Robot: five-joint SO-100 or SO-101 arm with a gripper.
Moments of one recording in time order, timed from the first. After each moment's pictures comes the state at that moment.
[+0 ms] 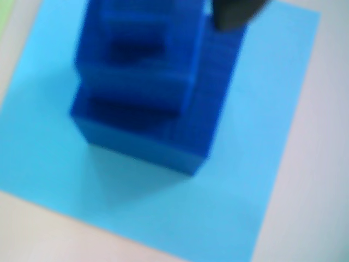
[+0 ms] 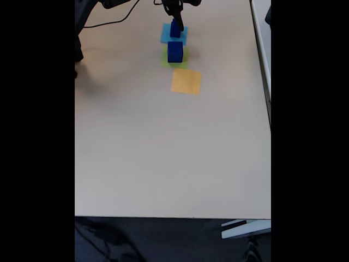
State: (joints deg) arm -22.7 50.3 38.2 75.1 99.2
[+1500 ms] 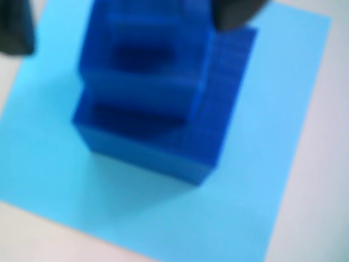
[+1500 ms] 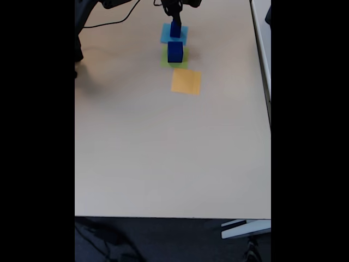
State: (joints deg) arm -22.6 50.3 39.2 75.1 99.1
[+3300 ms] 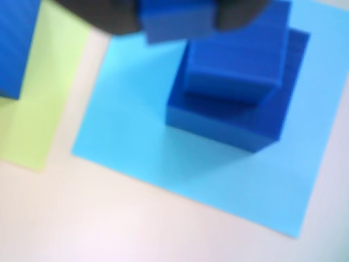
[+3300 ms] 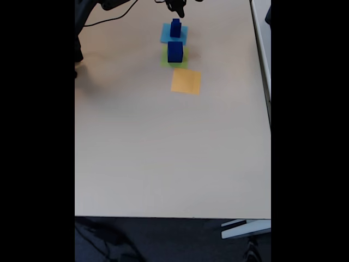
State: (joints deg) arm -18.5 52.2 31.8 80.1 93.7
